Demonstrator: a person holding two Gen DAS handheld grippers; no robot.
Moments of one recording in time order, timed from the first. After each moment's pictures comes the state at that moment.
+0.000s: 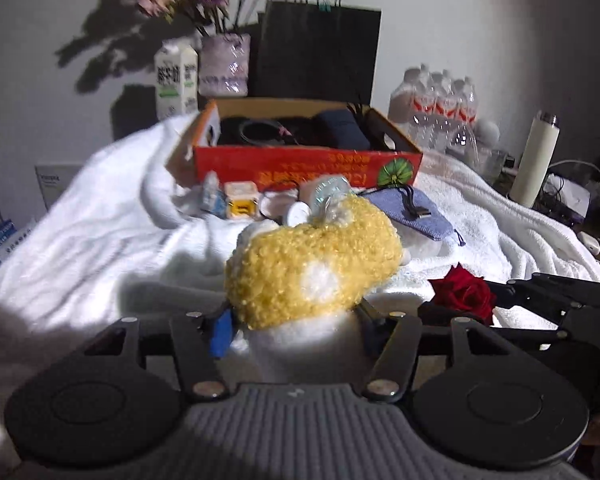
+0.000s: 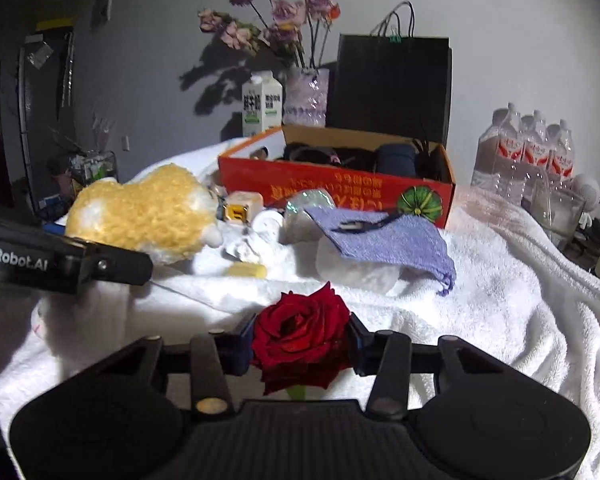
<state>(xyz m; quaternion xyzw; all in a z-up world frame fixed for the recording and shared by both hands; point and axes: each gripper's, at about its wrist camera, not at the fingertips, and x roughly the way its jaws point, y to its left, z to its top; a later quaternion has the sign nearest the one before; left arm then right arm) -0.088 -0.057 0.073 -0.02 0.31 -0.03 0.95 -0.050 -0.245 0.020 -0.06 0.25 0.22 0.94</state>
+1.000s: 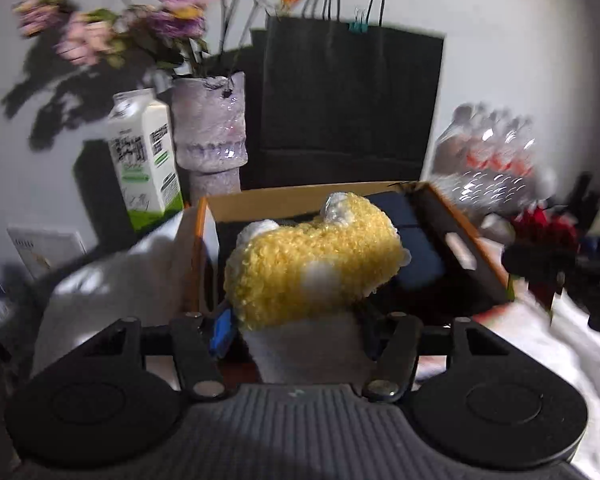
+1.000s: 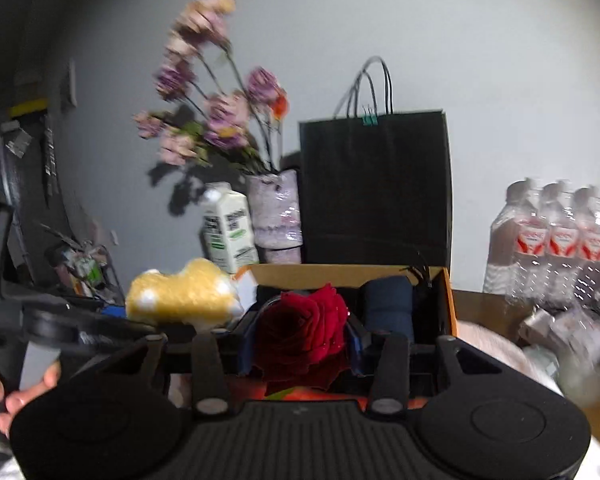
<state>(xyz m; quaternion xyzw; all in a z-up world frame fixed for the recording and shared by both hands) 0.198 -0.020 0.142 0.02 0.34 -0.03 0.94 0.167 -0.230 0.149 0.02 0.22 0.22 0.95</state>
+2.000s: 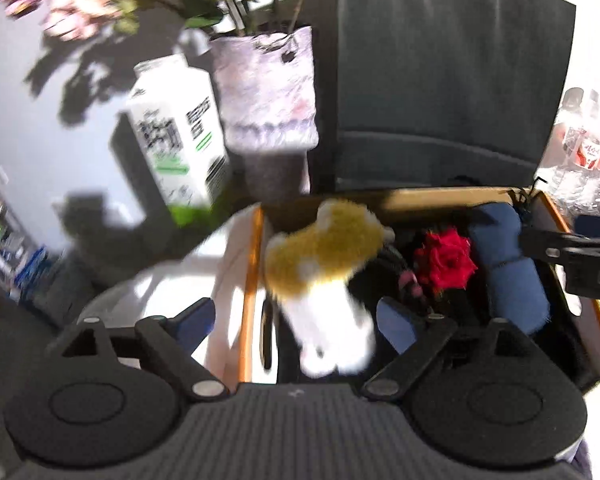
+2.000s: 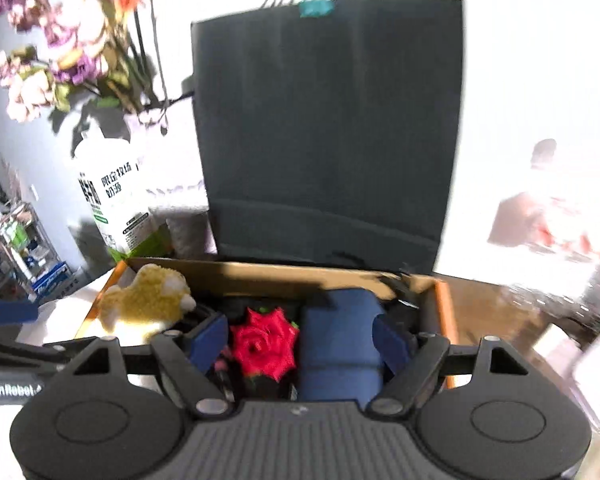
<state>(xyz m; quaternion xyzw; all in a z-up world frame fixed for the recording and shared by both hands) 0.284 0.004 0.141 0.02 0.42 0.06 0.91 0.343 -0.206 0.129 0.00 0.35 0.13 0.93</state>
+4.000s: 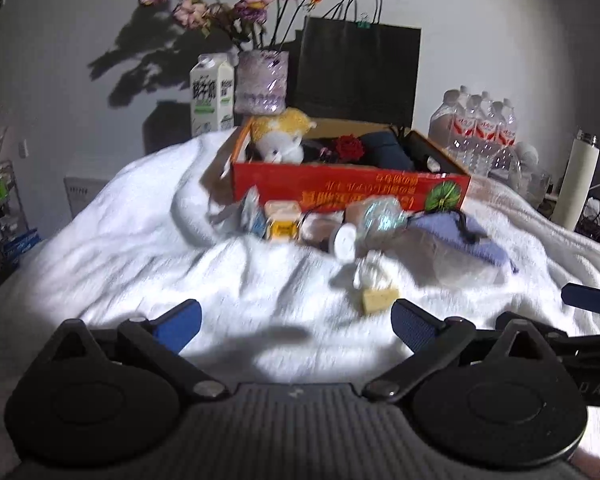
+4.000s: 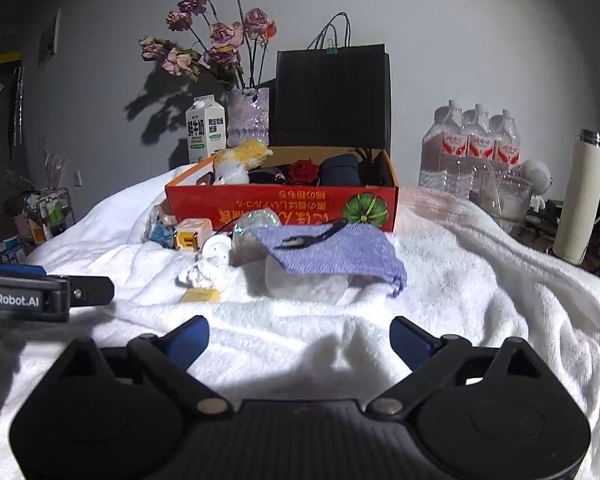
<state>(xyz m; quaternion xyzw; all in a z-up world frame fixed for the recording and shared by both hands) -0.051 -0.046 0.051 -0.03 0.26 0.02 0.96 -0.038 -0.259 0.022 -0.02 0.23 0.14 0.96</state>
